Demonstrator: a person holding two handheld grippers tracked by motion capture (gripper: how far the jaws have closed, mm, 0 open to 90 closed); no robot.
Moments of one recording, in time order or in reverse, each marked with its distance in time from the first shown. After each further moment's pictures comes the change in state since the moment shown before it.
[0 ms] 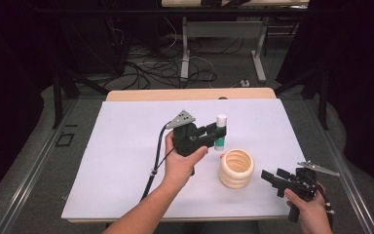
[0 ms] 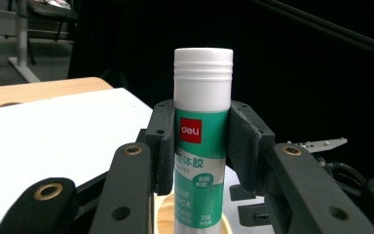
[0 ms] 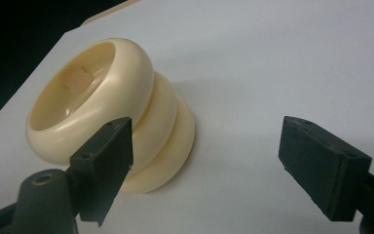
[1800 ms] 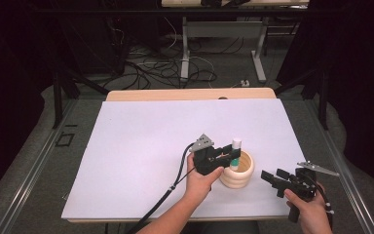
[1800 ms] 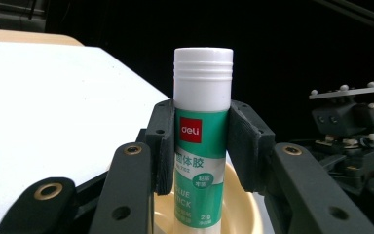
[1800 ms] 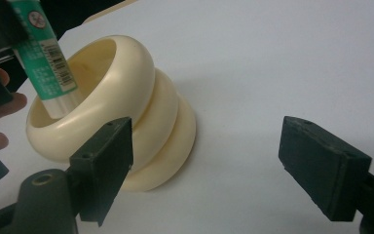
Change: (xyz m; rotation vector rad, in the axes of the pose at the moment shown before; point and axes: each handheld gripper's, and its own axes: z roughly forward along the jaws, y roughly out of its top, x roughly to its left) left arm 0.012 -0.085 0.059 0.022 -0.053 -0.041; right arm -0.001 -0.001 0.001 -0.002 0.016 -0.005
